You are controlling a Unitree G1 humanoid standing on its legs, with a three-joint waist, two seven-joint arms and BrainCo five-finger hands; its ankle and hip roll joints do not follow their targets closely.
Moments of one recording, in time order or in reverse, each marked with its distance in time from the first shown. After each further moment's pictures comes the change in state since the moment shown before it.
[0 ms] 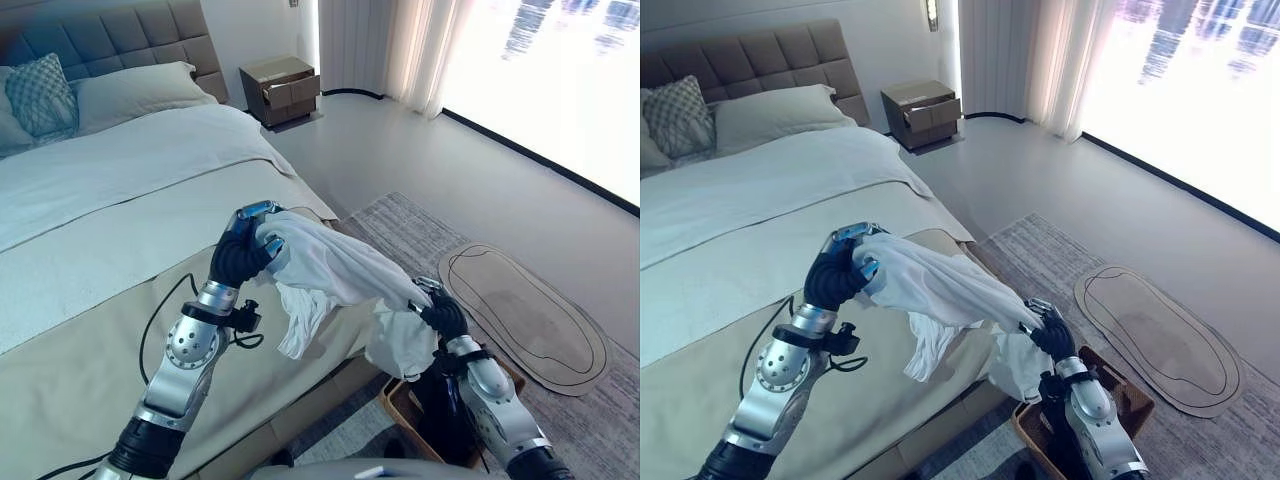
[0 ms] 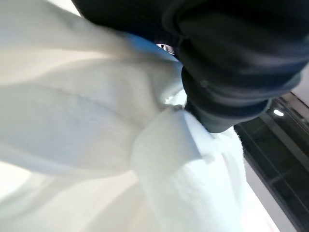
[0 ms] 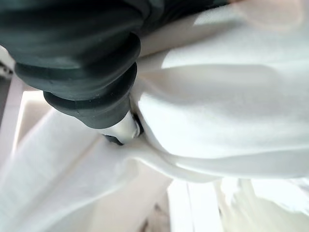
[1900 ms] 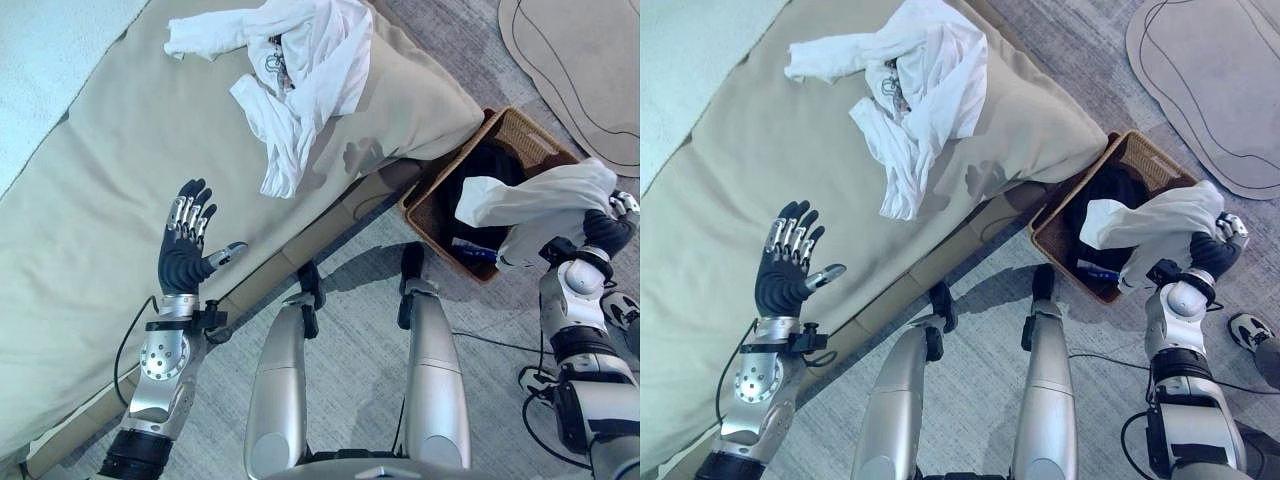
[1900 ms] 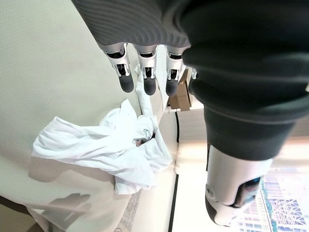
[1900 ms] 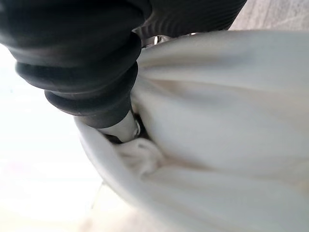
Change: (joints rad) left arm 0.034 0.035 0.082 -0.010 -0.178 -0.136 0.157; right arm -0.696 -0.236 -0.233 0.776 0.124 -0.122 -0.505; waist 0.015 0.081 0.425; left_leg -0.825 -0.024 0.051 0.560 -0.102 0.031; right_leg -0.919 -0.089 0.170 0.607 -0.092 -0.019
